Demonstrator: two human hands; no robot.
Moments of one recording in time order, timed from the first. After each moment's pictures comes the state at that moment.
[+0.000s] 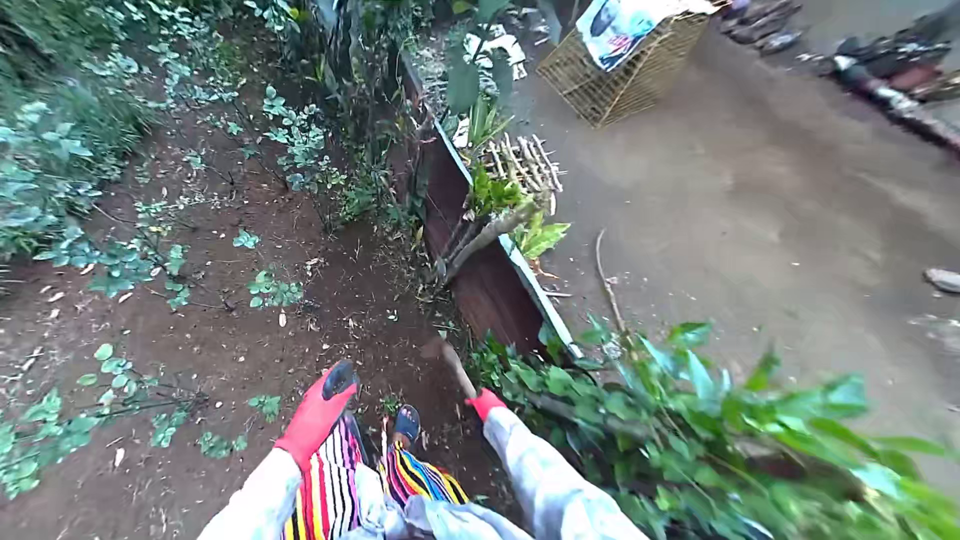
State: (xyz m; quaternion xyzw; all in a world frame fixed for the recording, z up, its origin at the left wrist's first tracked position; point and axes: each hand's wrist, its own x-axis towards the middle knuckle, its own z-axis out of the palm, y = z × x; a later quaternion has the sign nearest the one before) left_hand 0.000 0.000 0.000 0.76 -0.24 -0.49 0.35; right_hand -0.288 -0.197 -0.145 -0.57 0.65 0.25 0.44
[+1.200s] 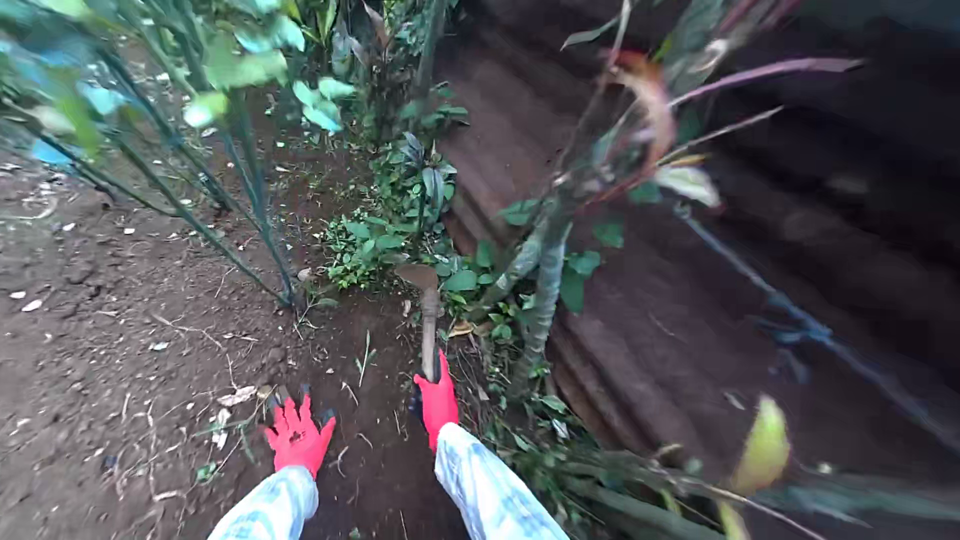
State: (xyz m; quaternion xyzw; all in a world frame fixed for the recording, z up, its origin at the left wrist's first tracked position) left_hand 0.428 -0.434 -0.871 0.95 -0.25 -0.21 0.03; right_hand 0.277 -0.622 -0.768 -0.54 0.62 -0.12 0.56
